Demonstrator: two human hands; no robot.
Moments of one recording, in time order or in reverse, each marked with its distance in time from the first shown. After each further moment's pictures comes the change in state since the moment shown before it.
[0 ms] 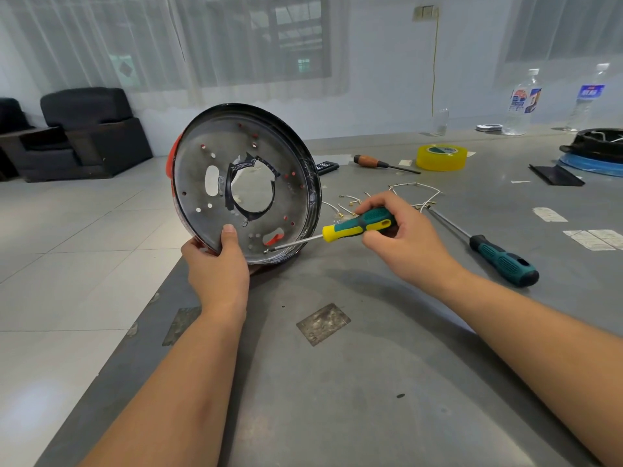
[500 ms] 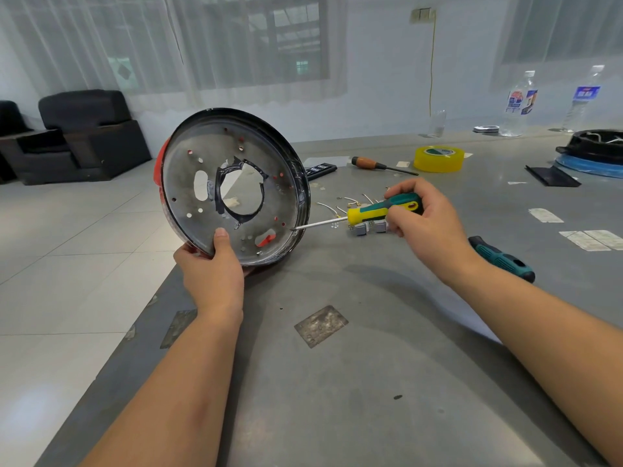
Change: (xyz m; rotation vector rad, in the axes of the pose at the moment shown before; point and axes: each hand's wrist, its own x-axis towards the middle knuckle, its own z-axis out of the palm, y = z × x) left_hand 0.002 -0.001 -0.001 -0.054 0.039 -0.017; right_hand 0.010 -0.003 -0.024 0.124 0.187 0.195
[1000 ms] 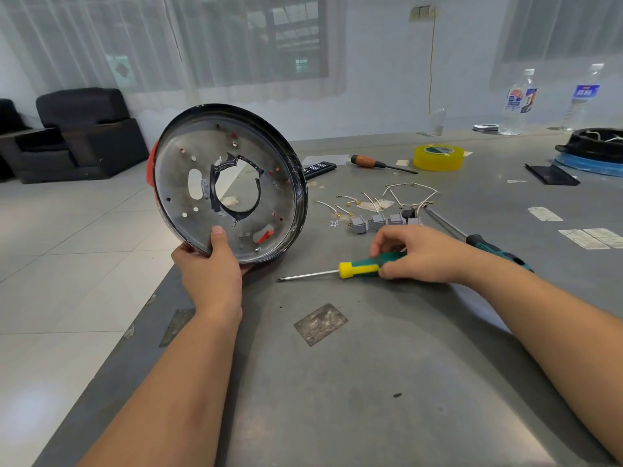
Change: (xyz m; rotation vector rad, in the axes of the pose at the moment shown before) left_hand -0.001 0.002 0.000 -0.039 -0.003 -0.023; right_hand 0.009 0.018 -0.018 -0.591 -0.655 0.077
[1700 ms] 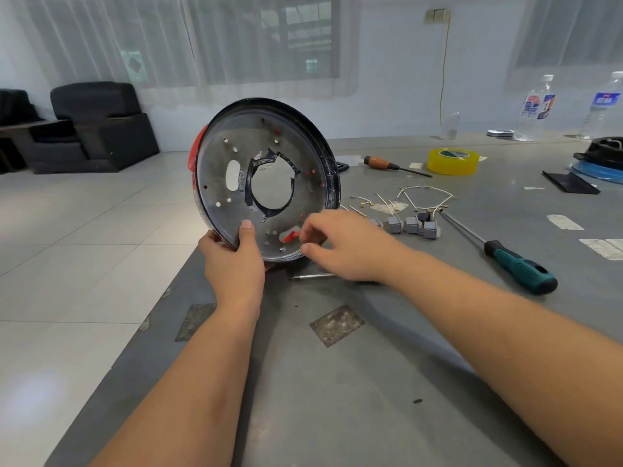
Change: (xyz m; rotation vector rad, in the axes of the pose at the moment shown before) left_hand -0.005 0.000 0.004 0.126 -0.040 0.062; right_hand 0.042 -0.098 0.051 -0.242 0.184 -0.434
